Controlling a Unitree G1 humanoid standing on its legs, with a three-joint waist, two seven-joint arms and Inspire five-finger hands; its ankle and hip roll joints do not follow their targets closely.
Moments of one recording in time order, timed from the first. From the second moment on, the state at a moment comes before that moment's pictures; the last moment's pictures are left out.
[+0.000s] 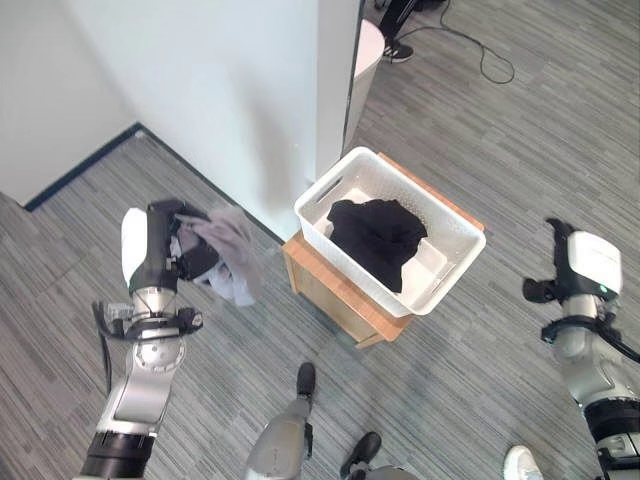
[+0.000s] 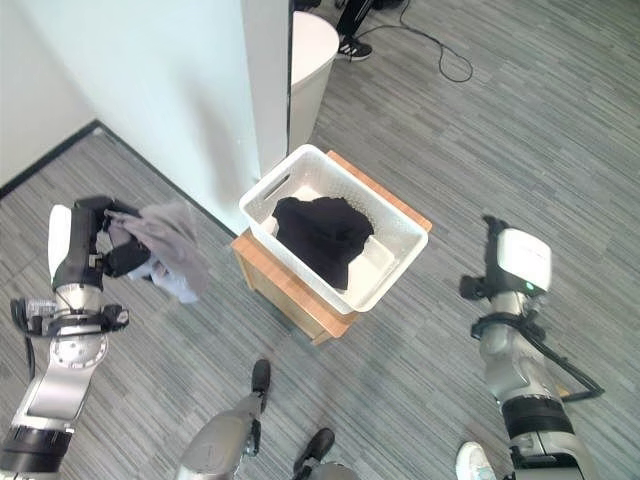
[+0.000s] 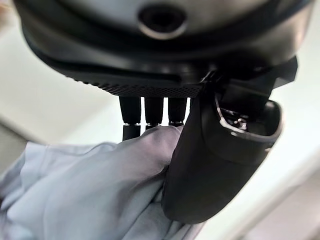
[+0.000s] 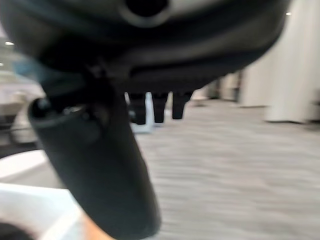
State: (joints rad) left arm -0.18 0.48 0.03 -0.10 0.21 0.01 0.38; right arm -0.26 -0.75 -0.02 0.60 -0.50 0.08 -0.37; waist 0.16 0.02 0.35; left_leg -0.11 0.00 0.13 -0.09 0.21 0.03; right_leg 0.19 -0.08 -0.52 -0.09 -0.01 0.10
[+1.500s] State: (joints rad) left arm -0.94 0.49 -0.49 1.06 0.47 0.20 0.47; right arm -0.16 -0.59 0.26 0.94 -0.35 0.04 -0.31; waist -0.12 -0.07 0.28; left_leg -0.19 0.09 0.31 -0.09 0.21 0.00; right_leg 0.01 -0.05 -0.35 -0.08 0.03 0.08
